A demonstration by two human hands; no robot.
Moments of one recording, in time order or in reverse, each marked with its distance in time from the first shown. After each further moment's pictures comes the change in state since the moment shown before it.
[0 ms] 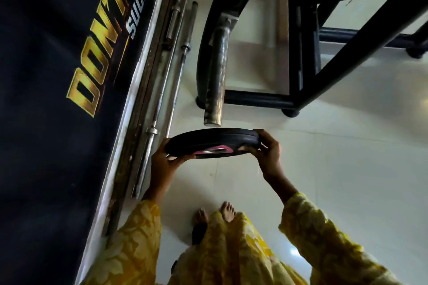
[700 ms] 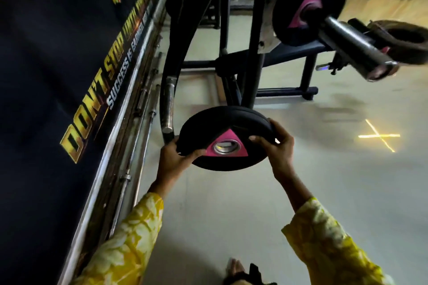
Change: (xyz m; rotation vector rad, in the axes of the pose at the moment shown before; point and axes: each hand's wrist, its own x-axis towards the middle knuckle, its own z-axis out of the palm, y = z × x) left_hand -0.257 0.186 0.065 0.018 -0.157 0.464; right_hand -0.285 -0.143 -0.191 0.150 0.402 -0.307
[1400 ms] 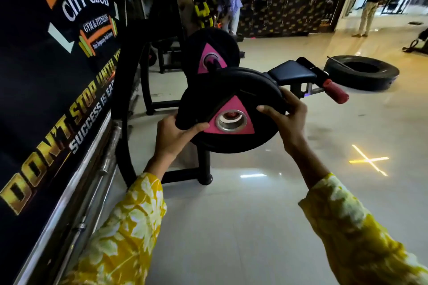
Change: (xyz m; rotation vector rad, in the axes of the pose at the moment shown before) left_hand 0.046 0.205 0.249 0.081 0.056 0.364; right_hand 0.133 -0.104 -0.273 -0.029 0.074 -0.368
